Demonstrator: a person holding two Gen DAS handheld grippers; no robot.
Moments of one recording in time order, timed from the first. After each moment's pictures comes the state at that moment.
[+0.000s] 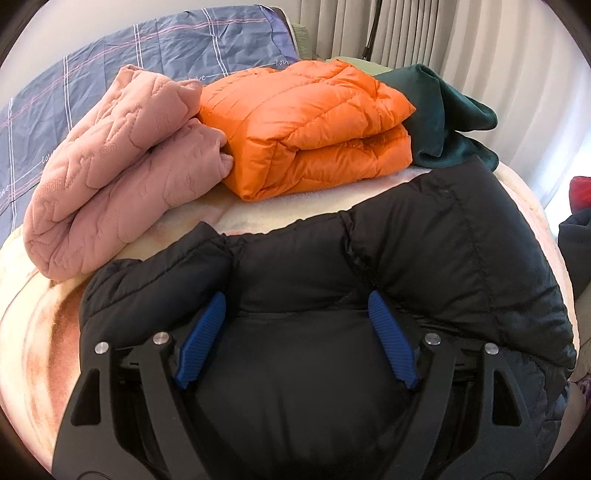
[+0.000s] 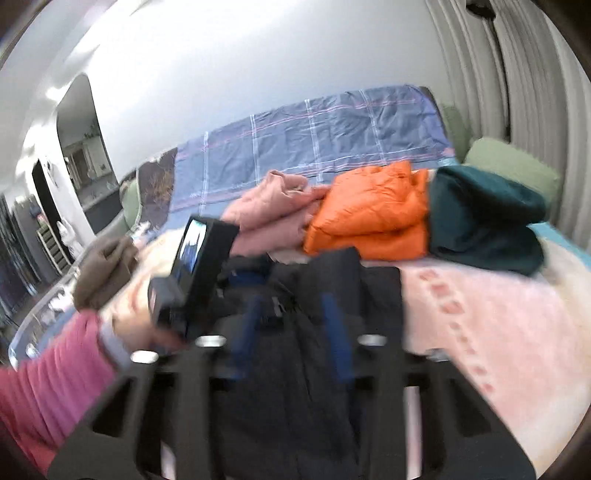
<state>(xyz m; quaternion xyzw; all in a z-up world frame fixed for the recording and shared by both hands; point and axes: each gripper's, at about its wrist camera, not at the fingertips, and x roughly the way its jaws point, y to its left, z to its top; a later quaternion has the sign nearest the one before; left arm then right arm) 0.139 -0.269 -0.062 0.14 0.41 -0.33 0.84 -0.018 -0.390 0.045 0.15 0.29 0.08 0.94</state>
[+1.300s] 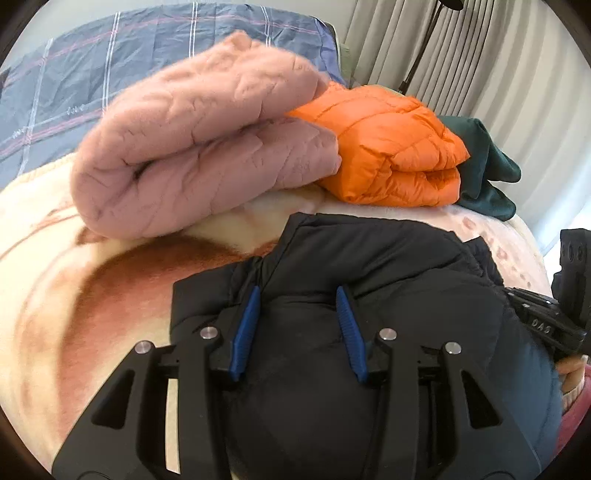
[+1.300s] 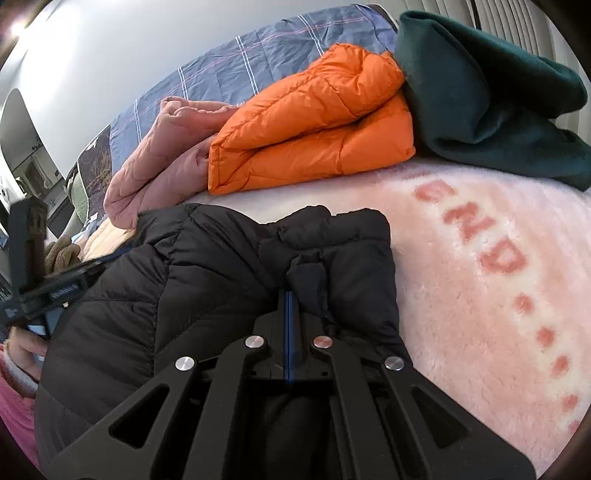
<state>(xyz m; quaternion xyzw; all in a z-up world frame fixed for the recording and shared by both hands) 0.179 -0.184 -0.053 0.04 0.42 -0.31 0.85 0.065 -0.432 -0.081 0.18 0.38 -0.01 0.91</state>
